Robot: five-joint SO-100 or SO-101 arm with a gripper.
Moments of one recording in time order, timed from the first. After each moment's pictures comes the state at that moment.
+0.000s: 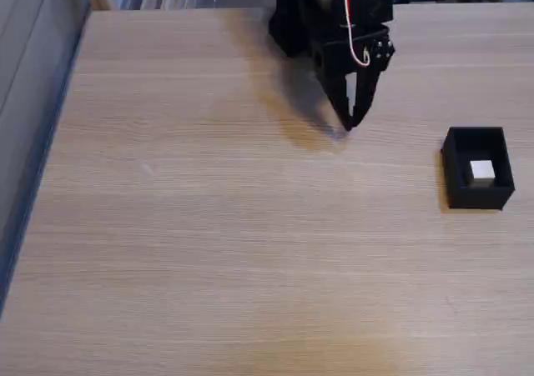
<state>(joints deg) -11.6 164.4 166.7 50.8 -95.1</state>
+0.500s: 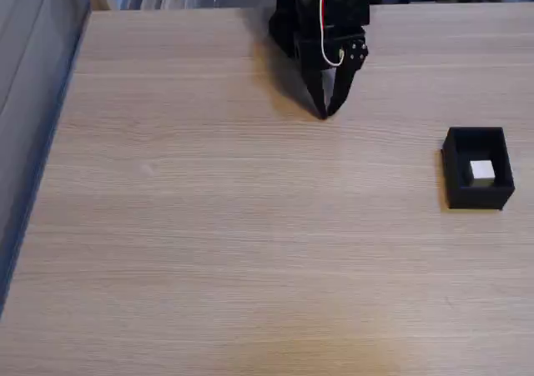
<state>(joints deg) -7.9 189.6 177.2 75.0 -91.1</state>
